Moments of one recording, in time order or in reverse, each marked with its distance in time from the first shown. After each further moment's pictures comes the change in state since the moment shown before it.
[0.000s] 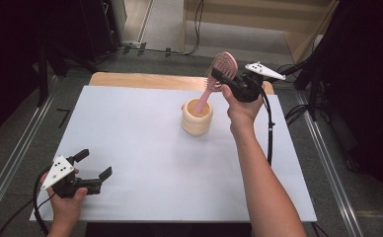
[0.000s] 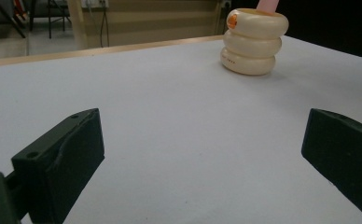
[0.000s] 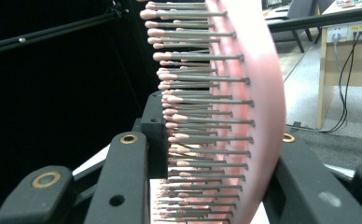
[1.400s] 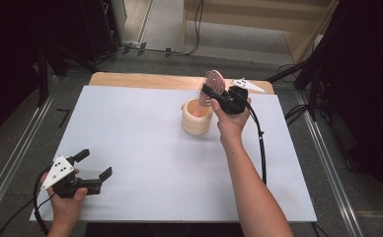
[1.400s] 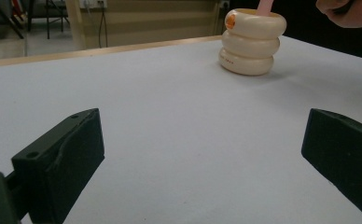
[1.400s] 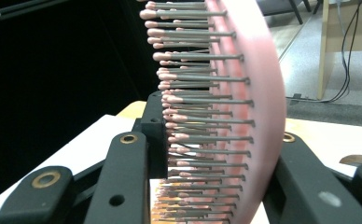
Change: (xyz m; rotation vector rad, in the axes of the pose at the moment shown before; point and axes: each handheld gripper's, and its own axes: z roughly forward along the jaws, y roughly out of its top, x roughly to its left) left arm 0.000 0.000 0.000 0.002 -0.005 0.005; right arm -0.006 -0.055 0.026 0.071 -0.029 0.051
